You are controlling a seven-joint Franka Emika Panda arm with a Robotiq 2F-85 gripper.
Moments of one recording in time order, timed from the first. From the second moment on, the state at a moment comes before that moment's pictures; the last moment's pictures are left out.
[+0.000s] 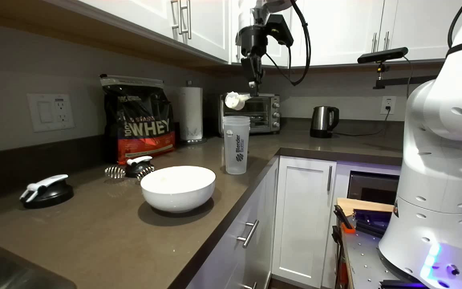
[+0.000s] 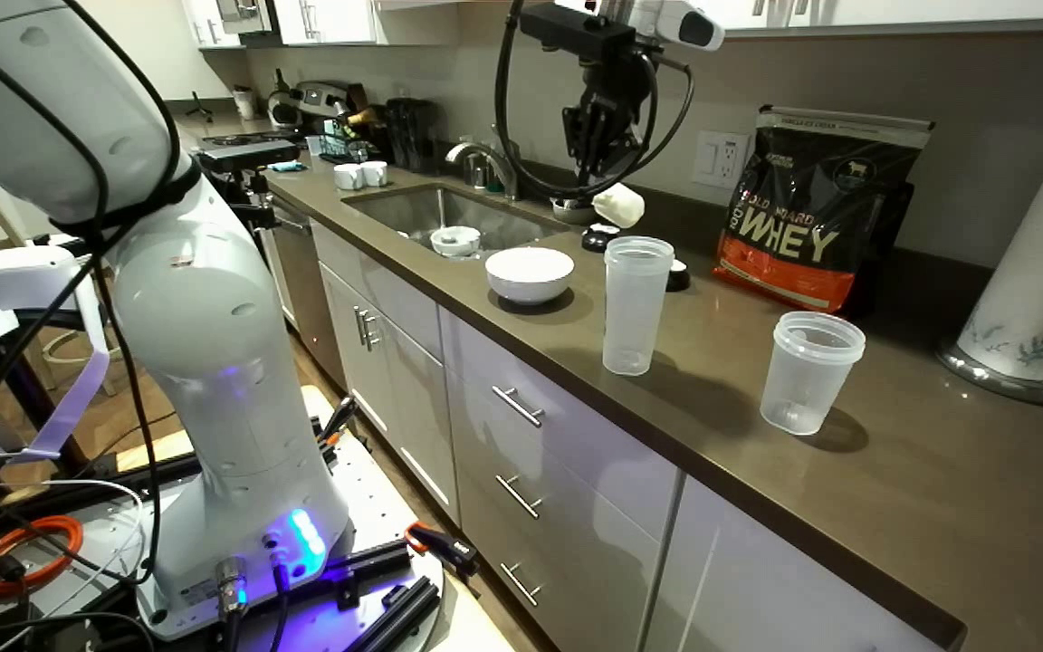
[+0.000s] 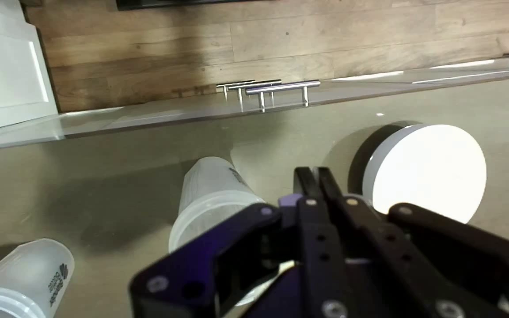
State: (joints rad) arm -0.11 -0.33 -0.18 -2.16 0.11 1.68 -0.17
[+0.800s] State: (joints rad) arm -0.12 -0.34 -0.19 -2.17 0.07 1.68 -0.16
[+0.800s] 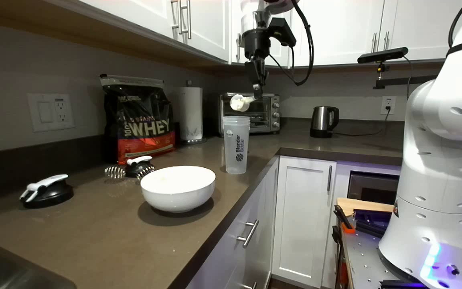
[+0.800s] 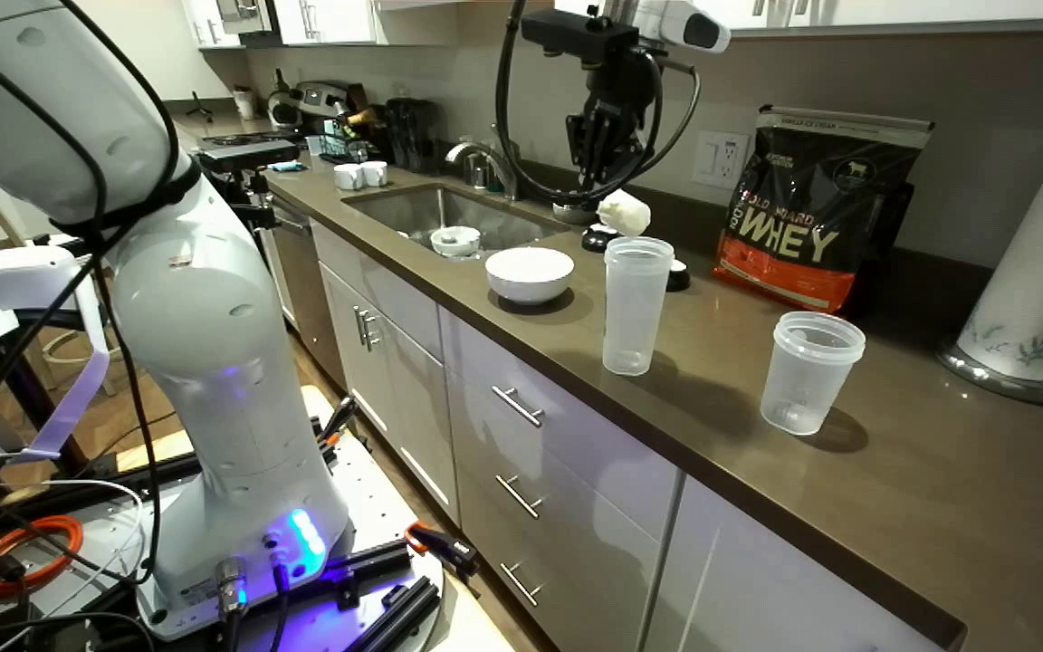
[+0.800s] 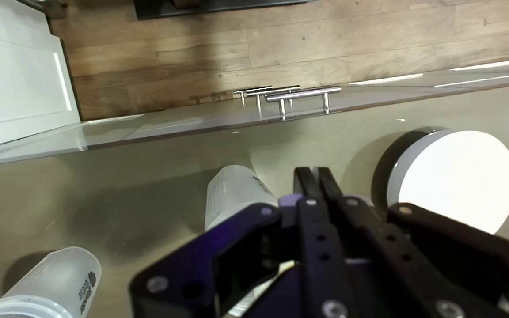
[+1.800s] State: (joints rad) arm -0.13 -0.31 -0.22 -2.18 0.07 1.76 -0.16
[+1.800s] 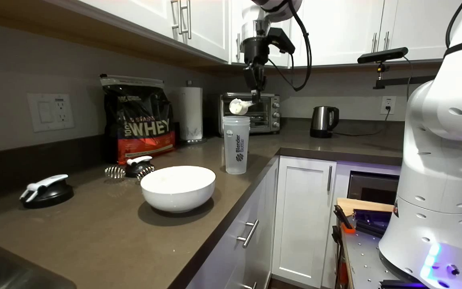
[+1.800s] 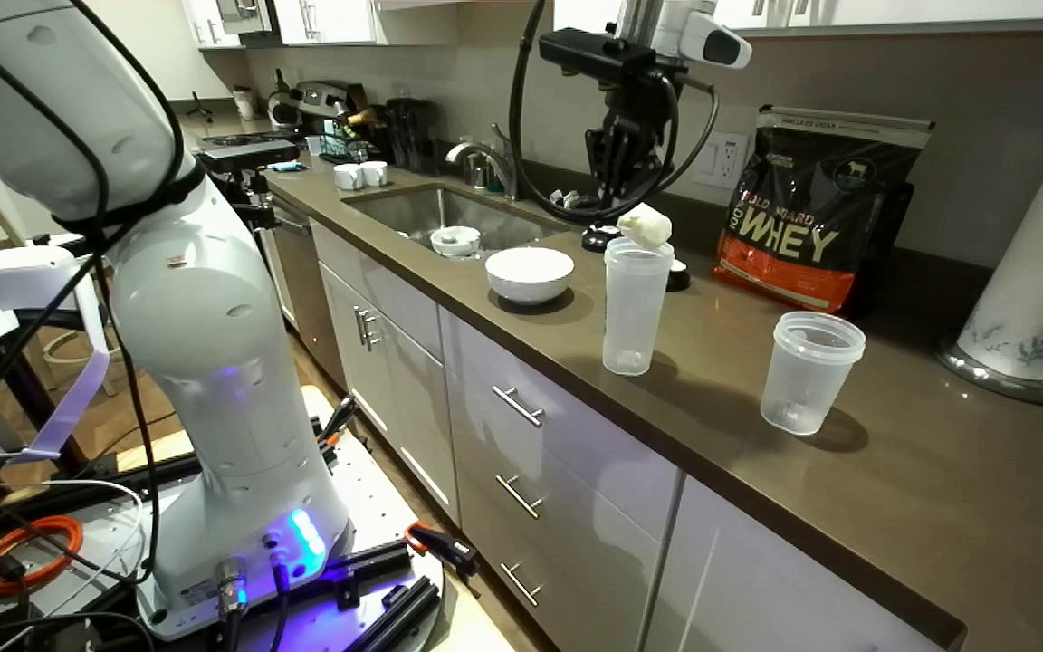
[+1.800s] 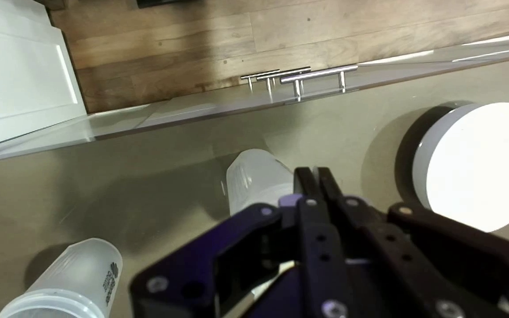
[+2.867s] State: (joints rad) arm -0.13 -0.29 -0.16 -2.18 -0.04 1.82 -0.15
